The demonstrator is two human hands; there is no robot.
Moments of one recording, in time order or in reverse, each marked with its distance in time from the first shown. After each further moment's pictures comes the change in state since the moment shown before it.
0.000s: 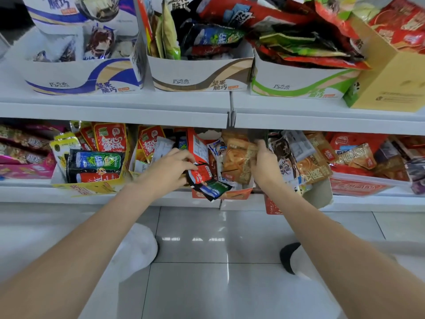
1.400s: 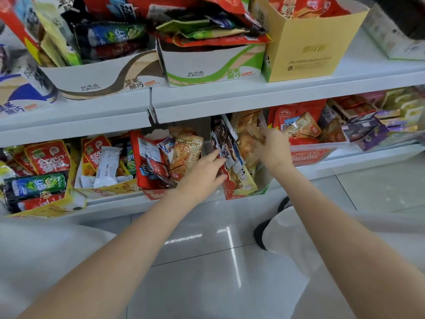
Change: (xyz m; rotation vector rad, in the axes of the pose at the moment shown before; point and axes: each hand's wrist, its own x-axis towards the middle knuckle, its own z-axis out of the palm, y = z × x) left_hand 0.063 0.168 0.032 -0.172 -0.061 0.082; right_hand -0.017 0.096 -0.087 0.005 0.243 0.159
